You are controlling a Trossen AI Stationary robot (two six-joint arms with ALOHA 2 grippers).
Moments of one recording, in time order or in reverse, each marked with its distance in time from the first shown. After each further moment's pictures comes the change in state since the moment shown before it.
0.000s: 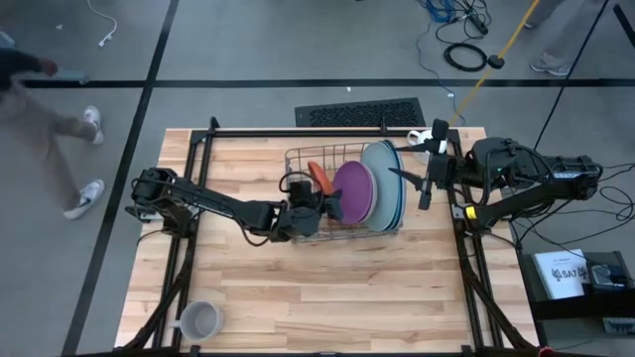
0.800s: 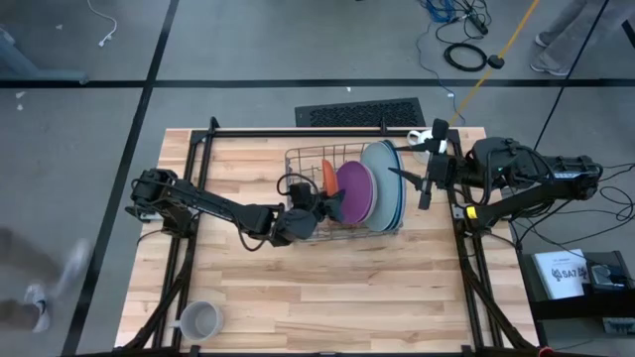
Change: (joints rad) left arm -0.033 0.004 0.000 0.153 -0.042 0.049; right arm 0.000 0.000 0.000 0.009 -0.001 -0.008
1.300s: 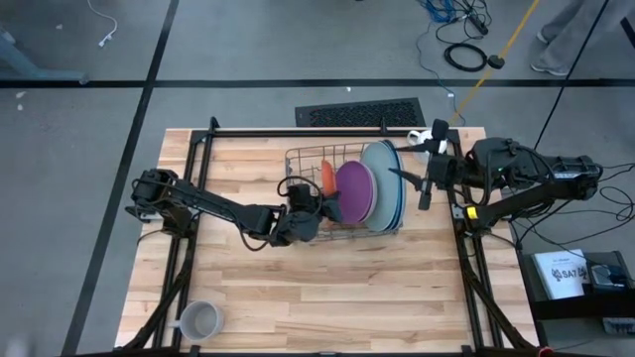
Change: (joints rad) left arm 0.001 0.005 0.000 -0.102 -0.006 -0.067; right arm 0.000 0.000 0.000 0.001 -0.004 -0.011
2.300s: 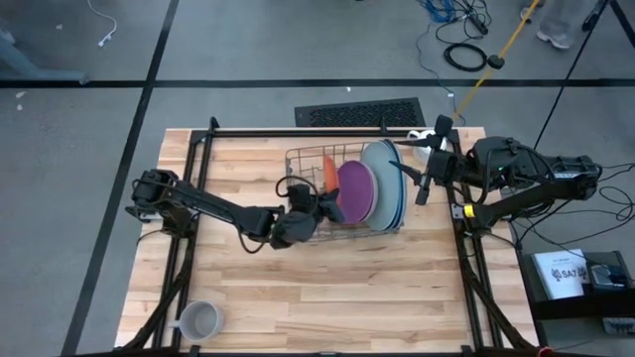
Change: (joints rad) left arm -0.015 0.002 0.000 0.130 -0.053 0.123; right arm 0.000 -0.001 0.000 0.016 0.084 -0.017
